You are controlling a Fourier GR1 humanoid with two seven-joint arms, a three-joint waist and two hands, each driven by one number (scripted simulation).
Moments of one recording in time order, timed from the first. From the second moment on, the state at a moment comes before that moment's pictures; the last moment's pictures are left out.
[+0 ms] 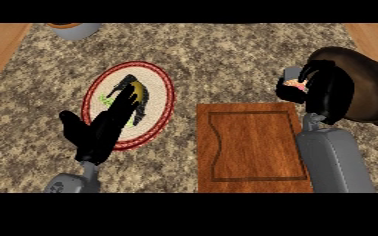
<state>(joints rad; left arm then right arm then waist) -0.09 0.16 -0.20 -1.53 0.28 0.03 0.20 -0.38 -0.13 -0.01 -1.46 1.12 -0.39 0.69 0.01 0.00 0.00</state>
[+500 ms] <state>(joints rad) -0.09 0.15 -0.19 -1.54 0.28 0.01 0.21 -0.49 -0.28 -0.21 -1.04 1.08 -0.68 0.48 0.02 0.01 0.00</state>
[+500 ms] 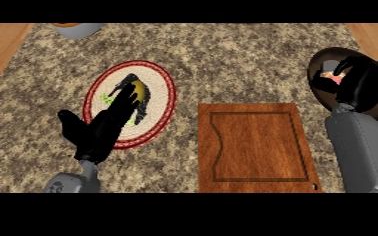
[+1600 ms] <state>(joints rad) -0.12 0.12 -0.20 -1.54 0.26 -0.01 0.22 -0.69 -0.59 -0.50 -0.27 0.75 -0.74 0.02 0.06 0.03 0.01</state>
